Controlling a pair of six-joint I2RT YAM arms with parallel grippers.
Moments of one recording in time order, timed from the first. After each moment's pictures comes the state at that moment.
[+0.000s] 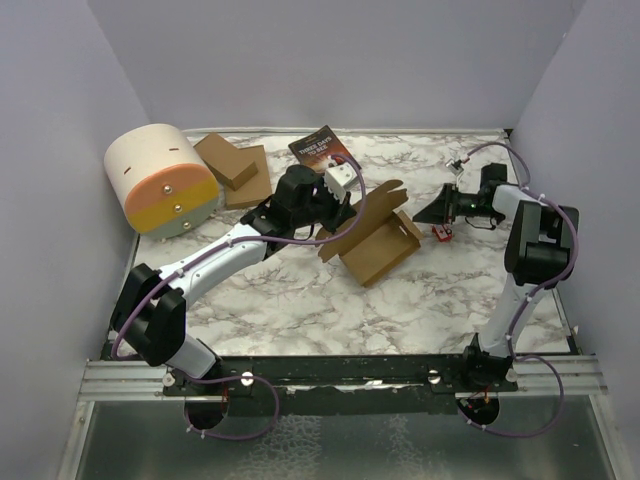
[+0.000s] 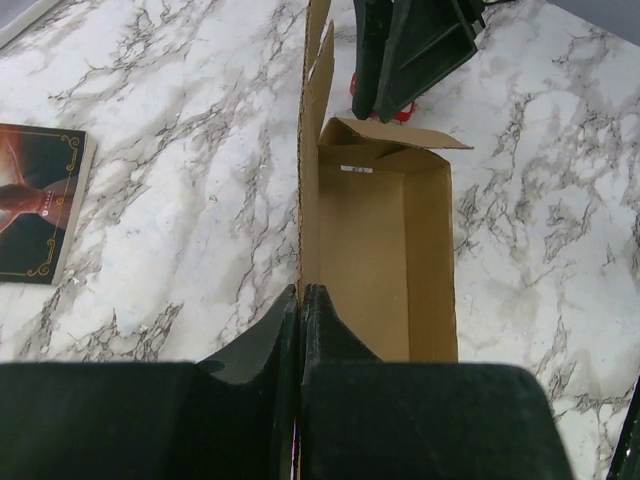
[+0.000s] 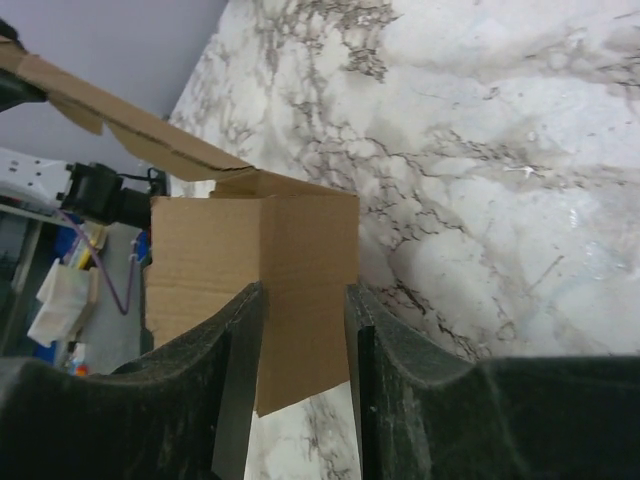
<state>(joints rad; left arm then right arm) -0.69 1.50 1.13 0.01 0.33 0.03 -0.18 1.98 1.27 -0.54 -1.36 -0.41</state>
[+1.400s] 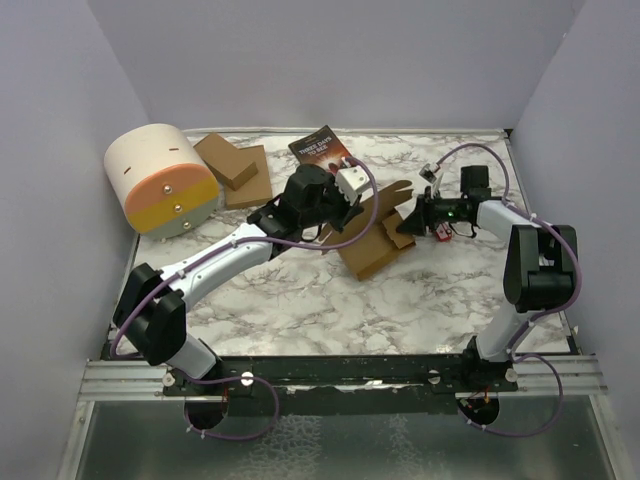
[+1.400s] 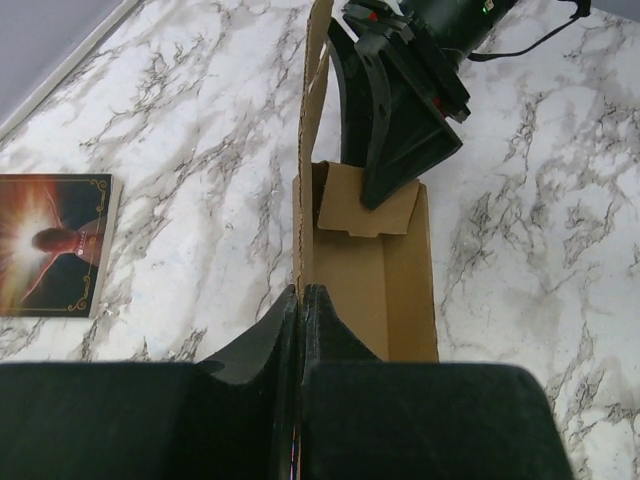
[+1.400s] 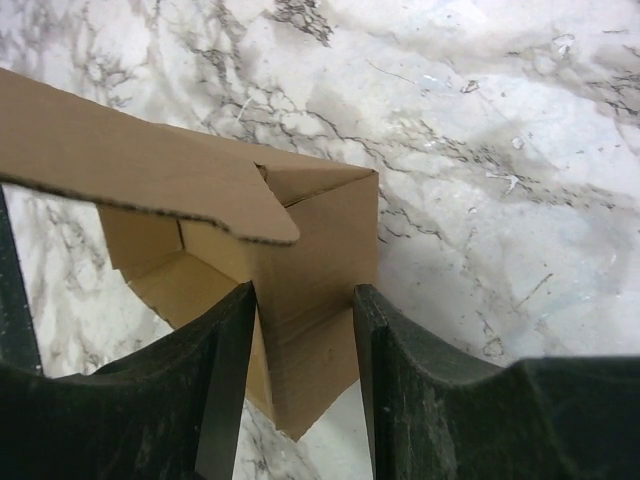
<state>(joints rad) -0.75 1.51 1.19 -0.02 0.26 0.13 -0.01 1.76 1.07 -0.28 -1.04 -0.38</state>
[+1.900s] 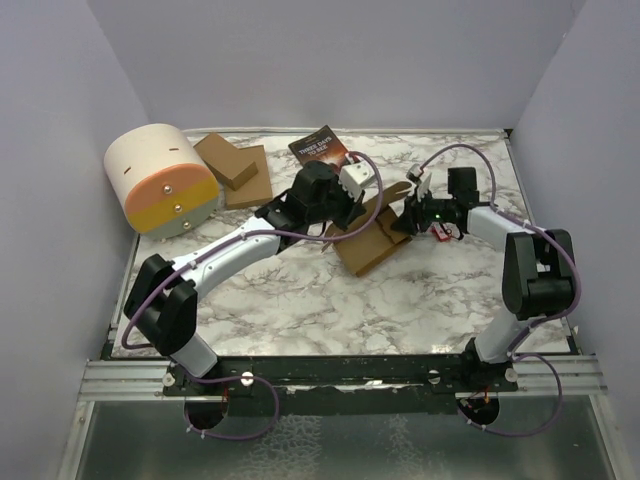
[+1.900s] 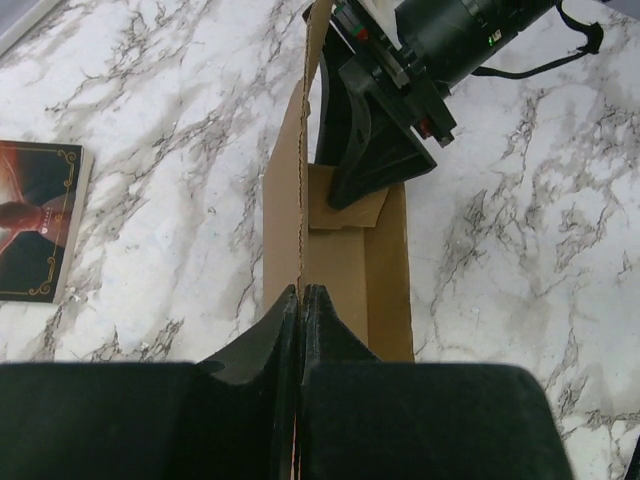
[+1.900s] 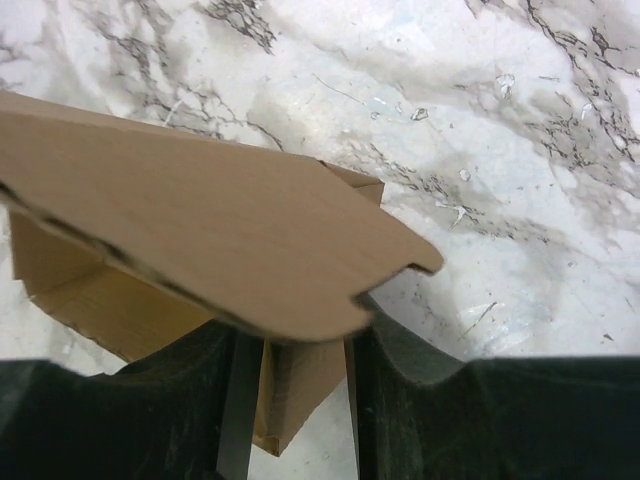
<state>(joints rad) -0.75 1.57 1.24 -0.05 0.26 0.07 0.07 1.71 1.00 -0.11 -0.84 -0.39</state>
